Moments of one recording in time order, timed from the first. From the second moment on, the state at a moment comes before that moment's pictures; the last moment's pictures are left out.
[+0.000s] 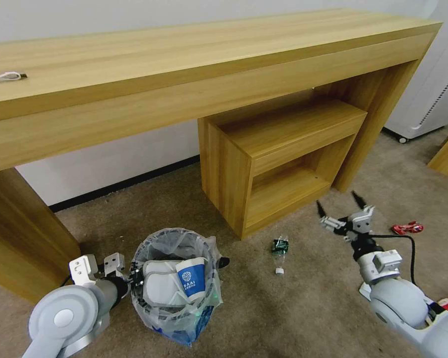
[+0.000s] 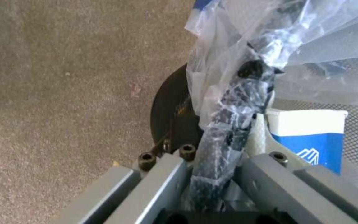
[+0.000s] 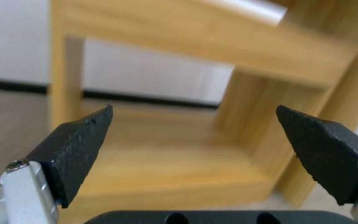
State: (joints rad) left arm 1.47 -0.99 -0.58 -2.26 -1.54 0.72 -0.89; right arm -1.27 0.52 0.11 1.87 0.59 0.29 0.35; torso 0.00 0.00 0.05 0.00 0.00
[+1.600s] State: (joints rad) left arm 1.44 -1.01 -0.53 -2.23 -1.52 0.72 -0.89; right arm -1.13 0.57 -0.37 1.88 0.78 0.13 0.43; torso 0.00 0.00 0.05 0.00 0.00
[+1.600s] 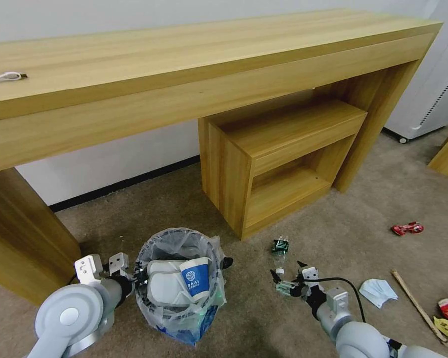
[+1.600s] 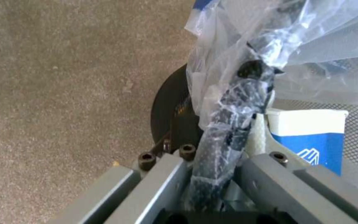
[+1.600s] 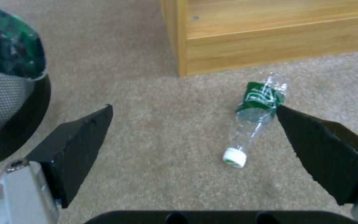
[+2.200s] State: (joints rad) left arm 1.44 -1.04 -0.53 -2.22 -1.51 0.72 -0.89; right arm -1.05 0.73 -0.46 1.77 0.75 0.14 0.42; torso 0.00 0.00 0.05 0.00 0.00
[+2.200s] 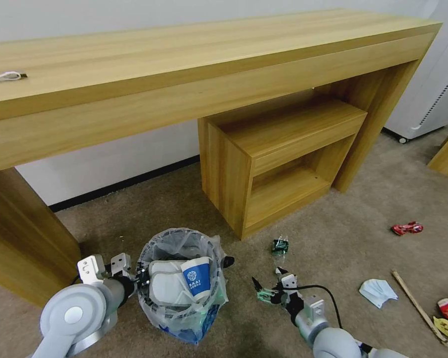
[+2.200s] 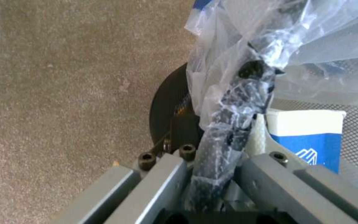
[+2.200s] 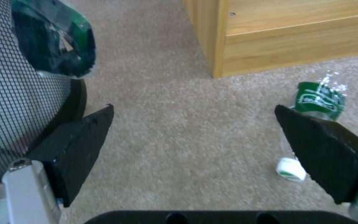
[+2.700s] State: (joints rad) left arm 1.43 -1.03 -0.53 -2.21 -1.52 0.72 -0.89; right arm -1.06 0.78 -0.40 1.66 0.73 0.15 0.42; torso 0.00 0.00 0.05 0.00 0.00
